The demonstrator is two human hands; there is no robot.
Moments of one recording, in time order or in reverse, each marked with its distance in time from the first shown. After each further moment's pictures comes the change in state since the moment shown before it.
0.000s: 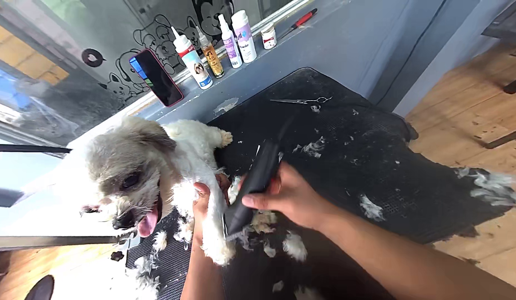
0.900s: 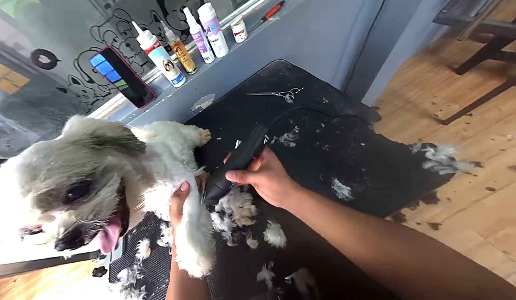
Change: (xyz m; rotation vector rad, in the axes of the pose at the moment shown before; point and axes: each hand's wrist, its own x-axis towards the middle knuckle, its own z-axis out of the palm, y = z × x) left_hand -0.006 0.009 0.028 0.010 0.117 0.016; right_hand 0.008 0.032 -0.020 0.307 0.232 -0.093
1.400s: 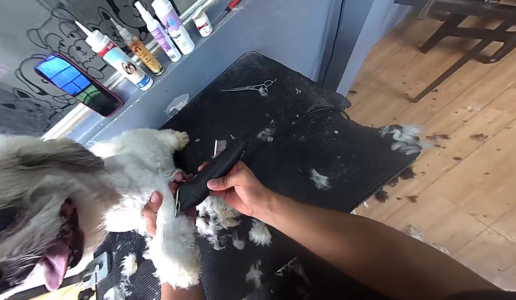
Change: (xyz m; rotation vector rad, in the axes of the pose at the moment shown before) left_hand 0.011 -0.012 0.021 -0.223 0.067 0.011; right_hand -0.009 0.029 -0.003 0.522 0.076 0.214
